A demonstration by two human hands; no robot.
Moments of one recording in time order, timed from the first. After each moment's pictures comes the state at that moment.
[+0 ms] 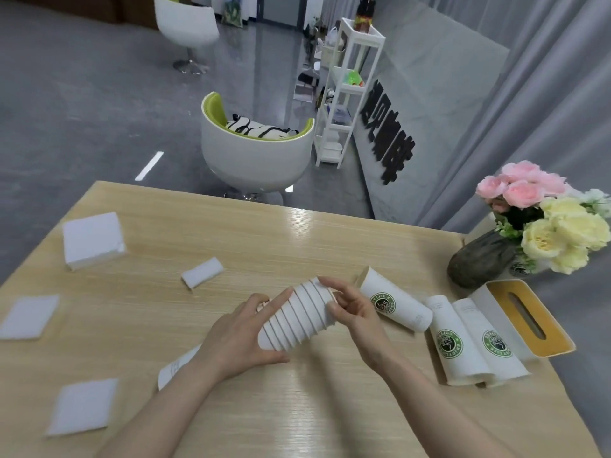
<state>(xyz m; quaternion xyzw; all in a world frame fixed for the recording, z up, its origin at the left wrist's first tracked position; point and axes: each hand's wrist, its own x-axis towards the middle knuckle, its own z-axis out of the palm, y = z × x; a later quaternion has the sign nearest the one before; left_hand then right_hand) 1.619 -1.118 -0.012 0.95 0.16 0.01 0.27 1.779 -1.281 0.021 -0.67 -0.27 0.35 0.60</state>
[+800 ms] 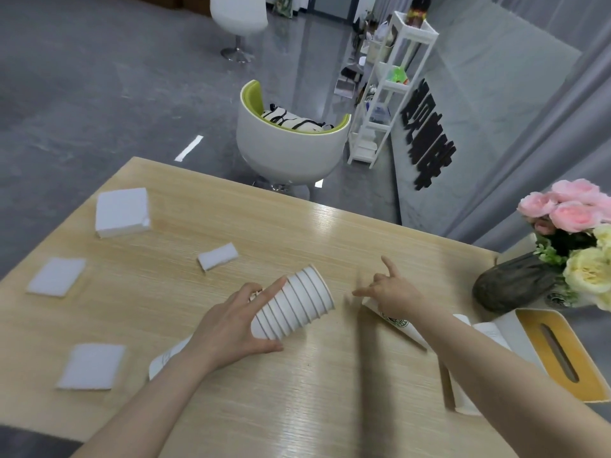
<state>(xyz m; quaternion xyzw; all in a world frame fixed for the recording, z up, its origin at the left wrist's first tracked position) 1.611 -1.121 -0.011 0.93 0.24 0.02 0.27 1.920 -1.260 -0.008 -0.73 -0.61 0.10 -0.28</state>
